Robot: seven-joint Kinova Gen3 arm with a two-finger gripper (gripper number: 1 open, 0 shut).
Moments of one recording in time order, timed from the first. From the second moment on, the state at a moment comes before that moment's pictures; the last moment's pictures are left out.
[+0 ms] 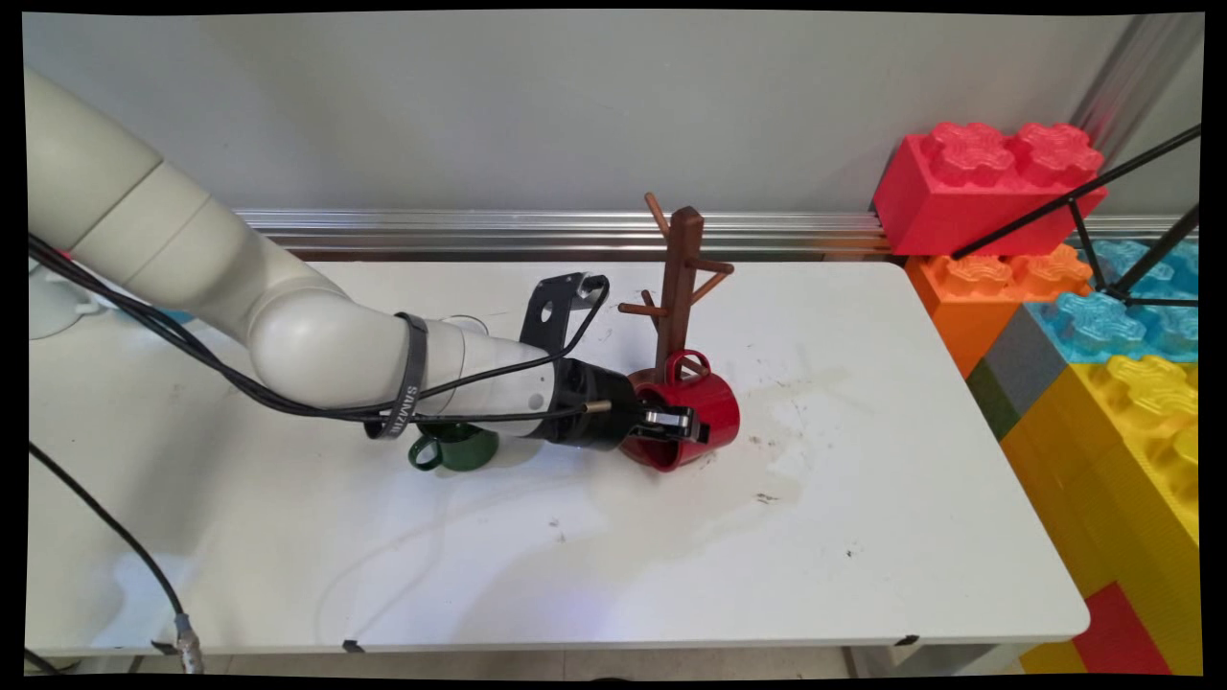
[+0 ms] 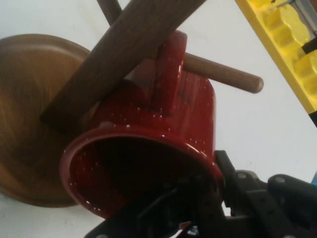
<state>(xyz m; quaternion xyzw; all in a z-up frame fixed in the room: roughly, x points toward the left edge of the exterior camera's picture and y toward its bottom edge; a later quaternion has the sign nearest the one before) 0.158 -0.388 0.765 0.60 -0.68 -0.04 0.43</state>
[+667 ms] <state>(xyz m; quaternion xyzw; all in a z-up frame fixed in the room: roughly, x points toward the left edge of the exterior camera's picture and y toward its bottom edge) 0.162 -0.386 0.772 0.60 -0.67 -0.04 0.43</state>
